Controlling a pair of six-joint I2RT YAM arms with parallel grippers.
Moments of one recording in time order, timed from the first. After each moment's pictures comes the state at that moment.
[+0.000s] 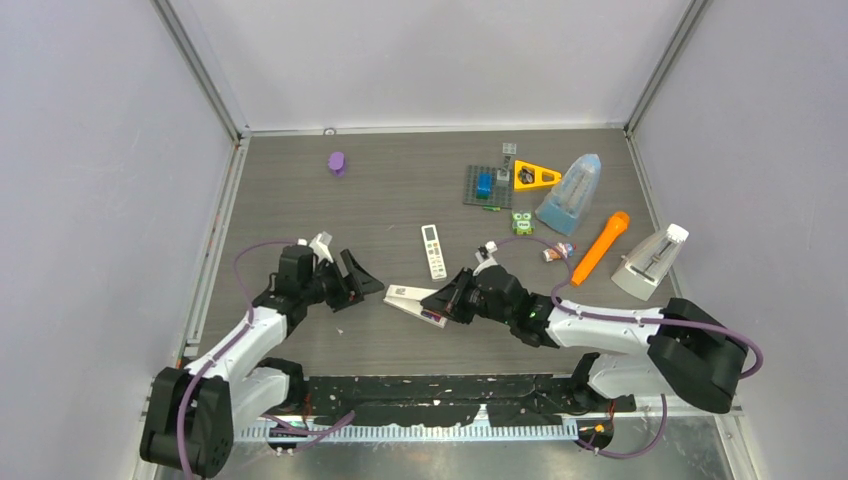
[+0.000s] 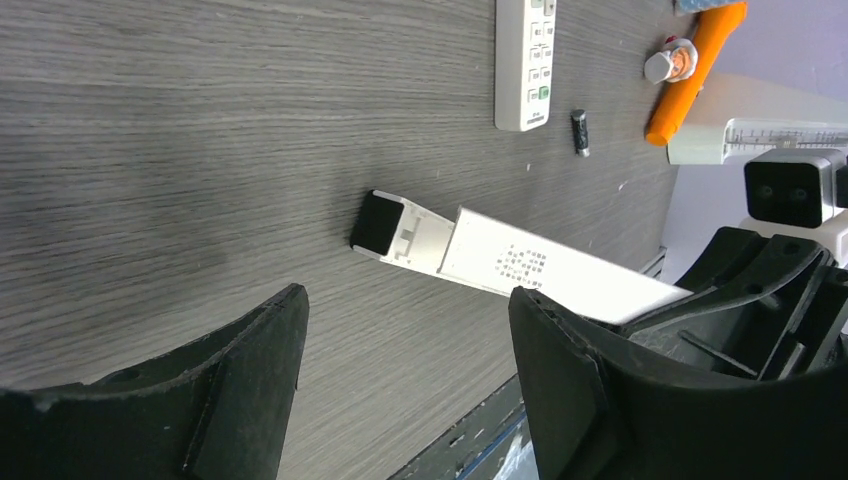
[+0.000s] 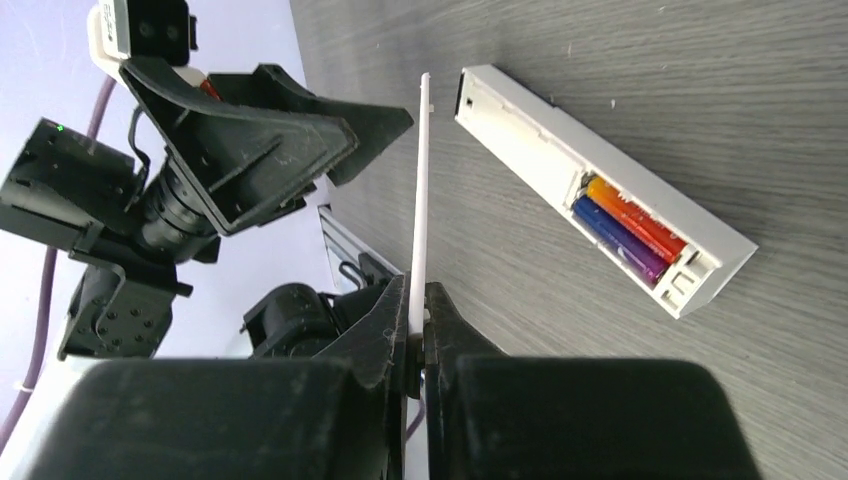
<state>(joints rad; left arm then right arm) -0.22 0.99 0.36 -0.08 0.50 -0.76 0.95 1.24 0.45 0.33 -0.05 1.38</state>
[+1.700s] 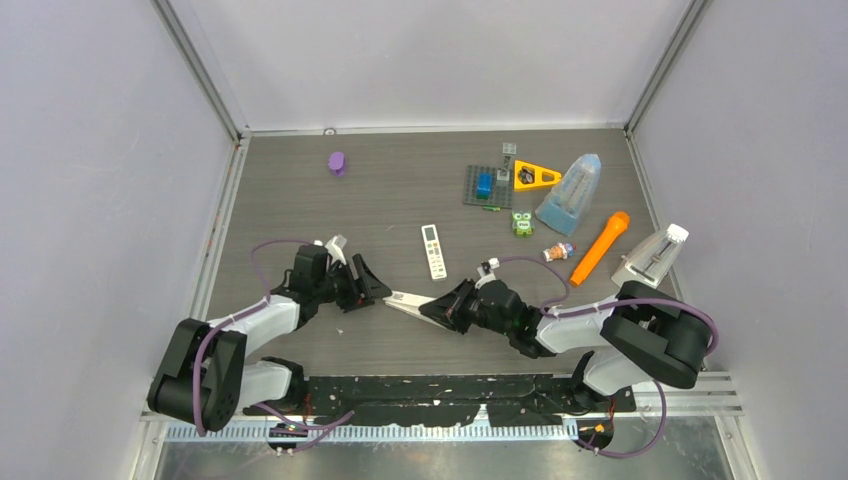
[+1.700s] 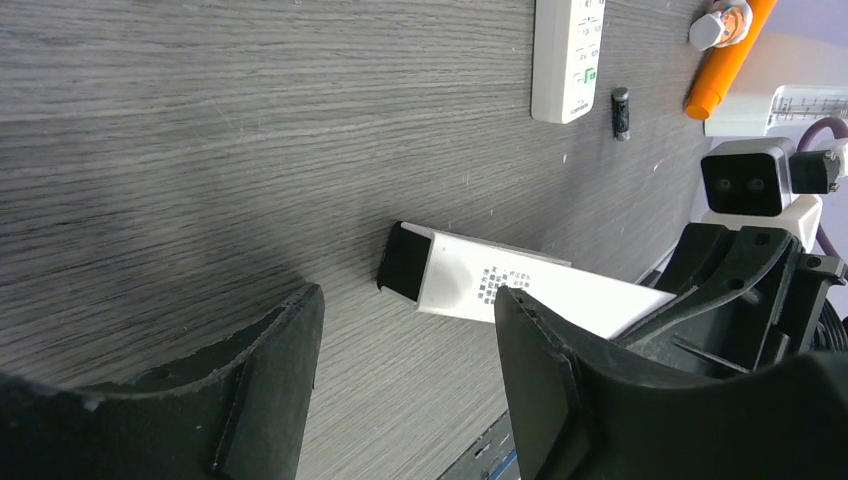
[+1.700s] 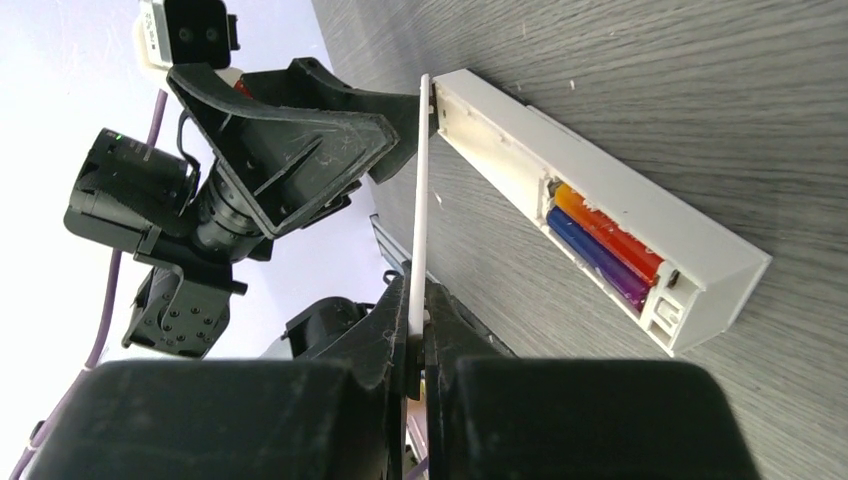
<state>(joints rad) -0.28 1.23 0.34 0.13 0.52 -0.75 0.98 1.43 0.30 0.73 -0.03 1.59</state>
